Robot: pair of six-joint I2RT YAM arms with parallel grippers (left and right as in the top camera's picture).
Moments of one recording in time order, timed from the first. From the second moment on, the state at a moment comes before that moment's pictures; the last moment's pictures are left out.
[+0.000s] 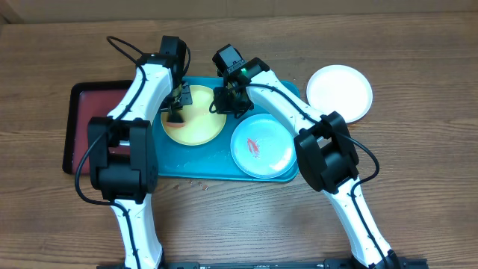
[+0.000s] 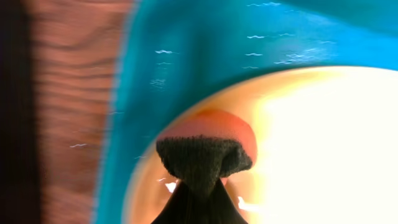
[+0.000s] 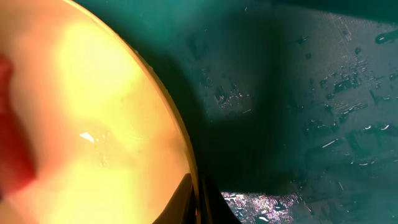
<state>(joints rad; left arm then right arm) -0.11 2.18 1.69 -0.94 -0.17 -0.33 0.60 2.51 2.17 -0.94 -0.21 0.46</state>
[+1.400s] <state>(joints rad) -0.09 2.18 1.94 -1.22 -0.45 -0.45 0.61 2.51 2.19 -0.96 -0.21 0.42</state>
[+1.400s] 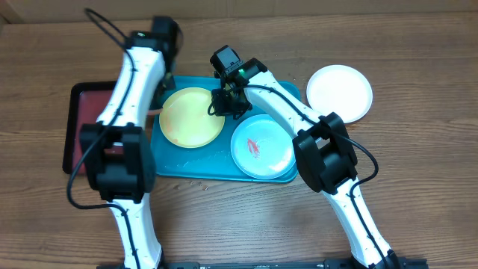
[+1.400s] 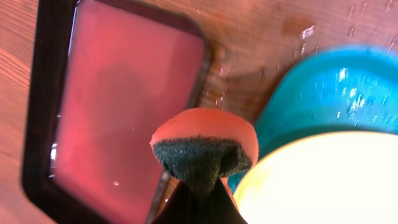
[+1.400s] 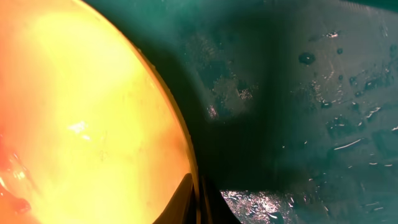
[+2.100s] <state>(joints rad) 0.34 2.18 1.96 -1.28 -0.04 -0.48 0.89 2.25 2.26 -0.87 0.85 0.06</state>
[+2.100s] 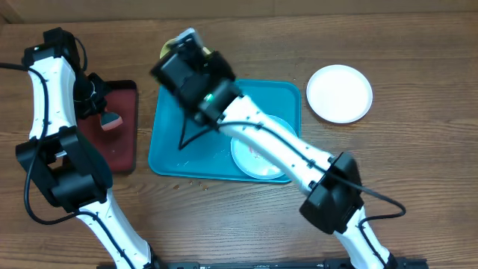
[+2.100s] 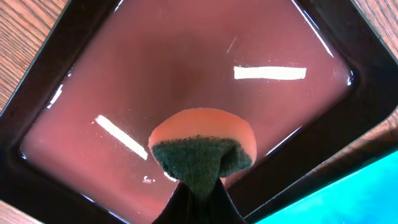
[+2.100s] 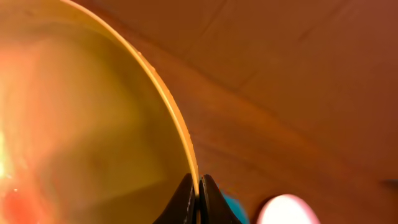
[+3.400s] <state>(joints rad) 0.34 2.18 1.96 -1.29 -0.03 -0.48 0.63 2.25 2.24 -1.12 0.36 0.06</state>
